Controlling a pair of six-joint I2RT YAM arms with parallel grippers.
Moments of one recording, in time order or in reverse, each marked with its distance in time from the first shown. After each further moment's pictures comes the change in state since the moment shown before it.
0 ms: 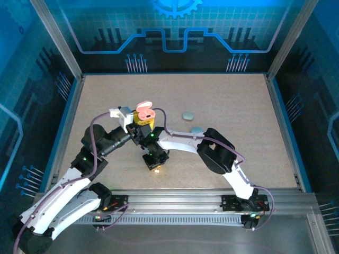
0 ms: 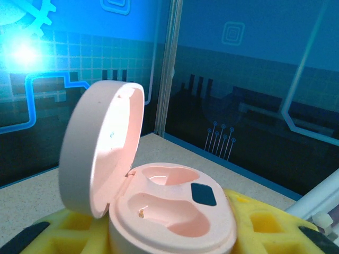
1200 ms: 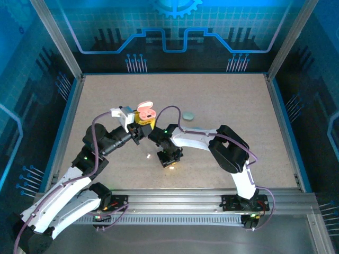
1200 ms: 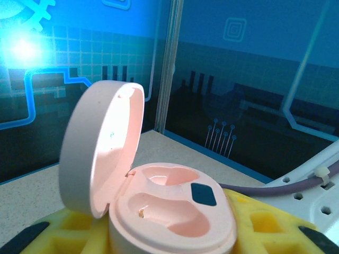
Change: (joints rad) left arm 0.000 0.014 0.000 0.000 0.000 -0.001; right arm -0.087 -0.146 -0.220 0.000 0.079 -0.010
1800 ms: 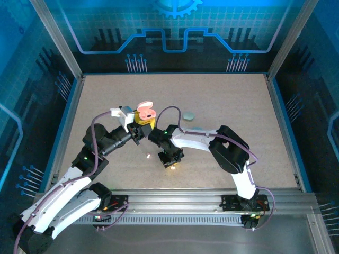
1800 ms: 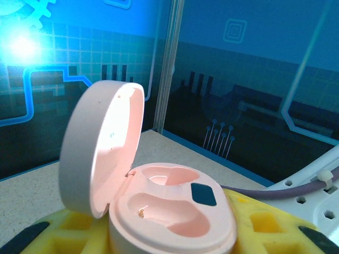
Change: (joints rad) left arm 0.000 0.000 0.000 0.000 0.000 -0.019; right arm 0.010 -0.003 -0.006 -0.016 0.029 0.014
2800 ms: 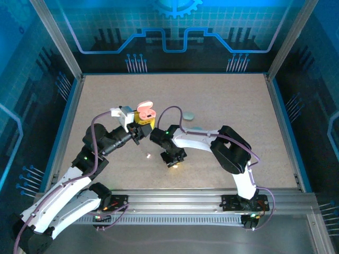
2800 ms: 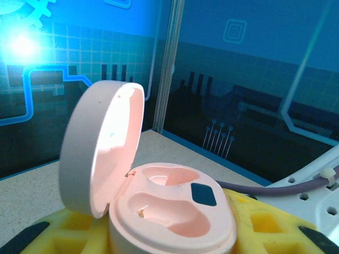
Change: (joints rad) left arm 0.000 0.000 0.000 0.000 0.000 -0.005; right arm -0.008 -0.020 -0.025 -0.019 0.050 -0.005
